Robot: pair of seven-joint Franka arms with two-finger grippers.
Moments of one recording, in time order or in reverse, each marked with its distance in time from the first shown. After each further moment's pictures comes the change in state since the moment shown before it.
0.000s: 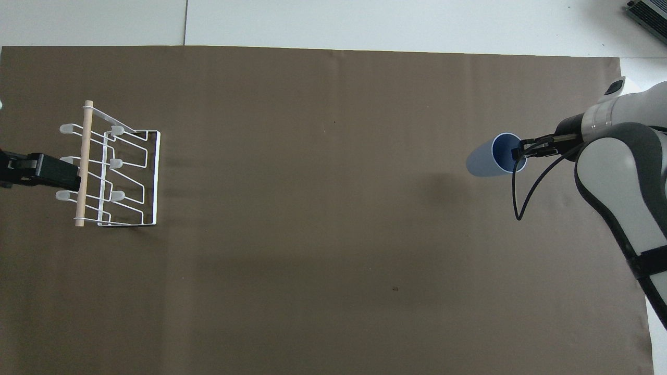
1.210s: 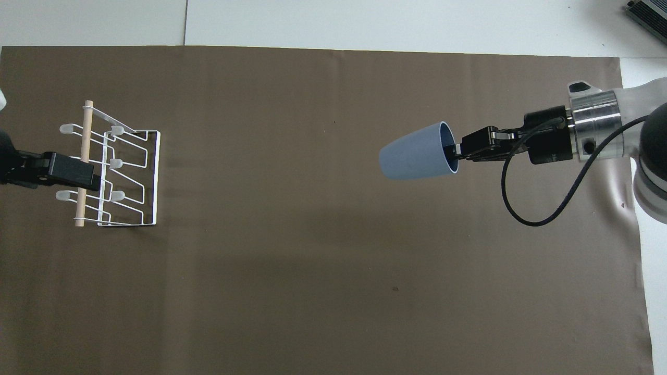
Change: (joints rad) left arm 0.000 0.000 -0.002 0.000 -0.150 0.005 -0.015; right arm -0.001 -0.031 0.046 0.034 0.755 -0.291 0.017
